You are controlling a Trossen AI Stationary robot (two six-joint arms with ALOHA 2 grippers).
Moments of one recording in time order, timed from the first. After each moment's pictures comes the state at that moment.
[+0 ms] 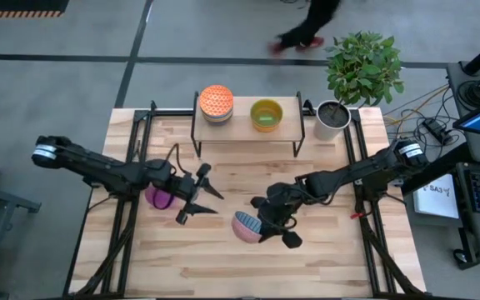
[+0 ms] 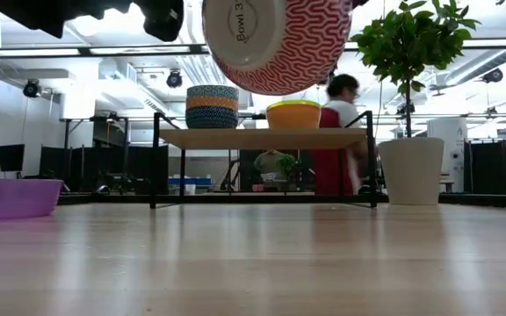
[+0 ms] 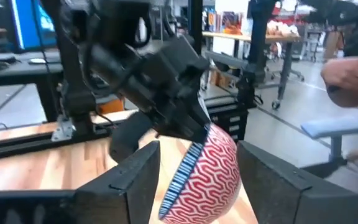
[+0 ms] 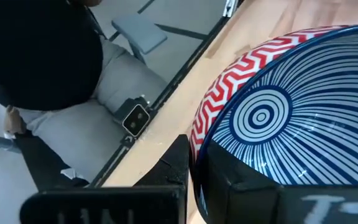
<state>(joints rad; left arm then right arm) -0.17 1.13 0.57 0.53 0.23 0.02 0.25 1.60 1.14 -0.12 -0.51 0.00</state>
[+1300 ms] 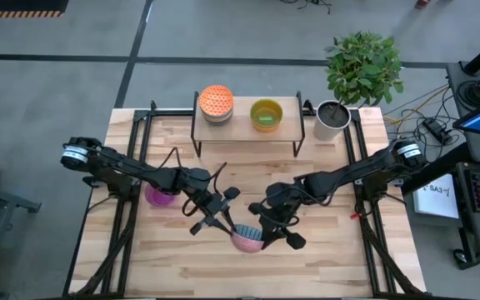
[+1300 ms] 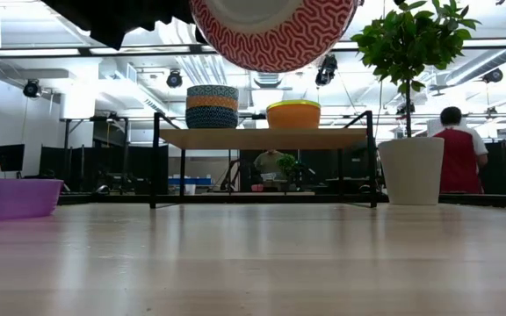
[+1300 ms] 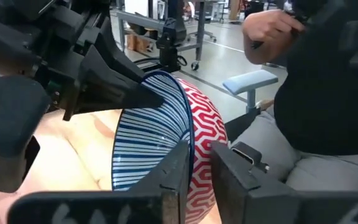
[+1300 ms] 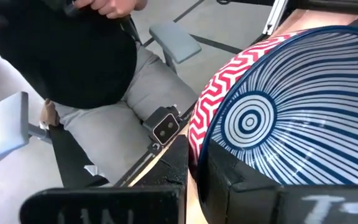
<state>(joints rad) -0.17 1.51 0.81 0.47 0.61 0.11 0.23 1.62 1.14 -0.05 -0.65 -0.04</state>
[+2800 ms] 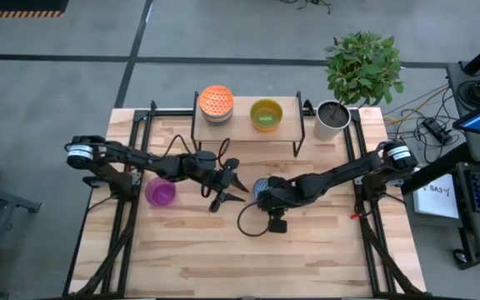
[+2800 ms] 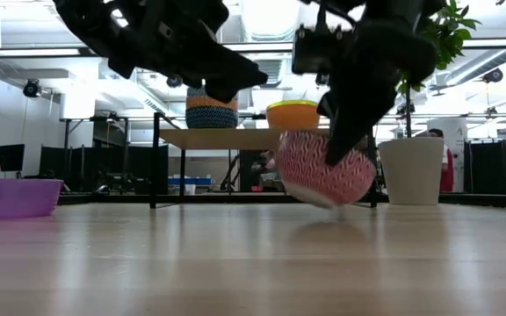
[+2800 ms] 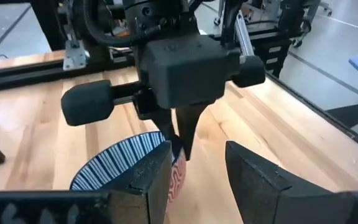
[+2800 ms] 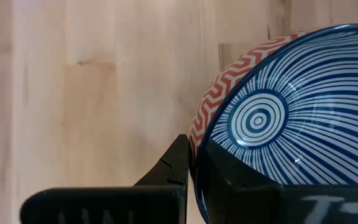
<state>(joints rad) 0.03 1.55 0.78 0.43 0.37 0.15 0.21 1.71 1.14 -0.52 0.05 0.24</state>
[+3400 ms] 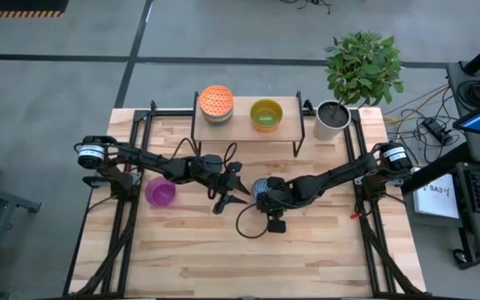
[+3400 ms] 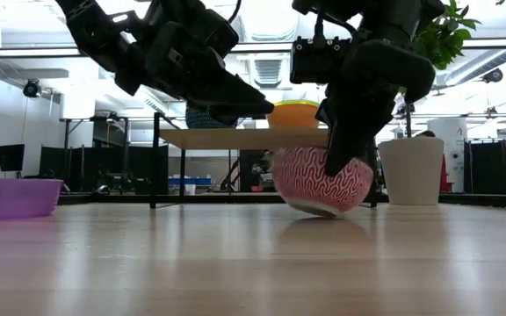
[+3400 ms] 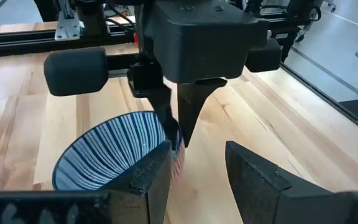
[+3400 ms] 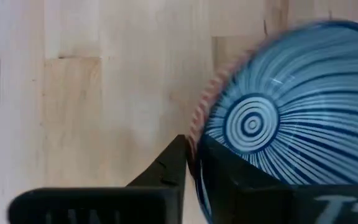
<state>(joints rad) 0.03 1.66 0.78 0.48 0.37 0.11 0.21 1.75 1.14 -0.52 0.08 0.23</state>
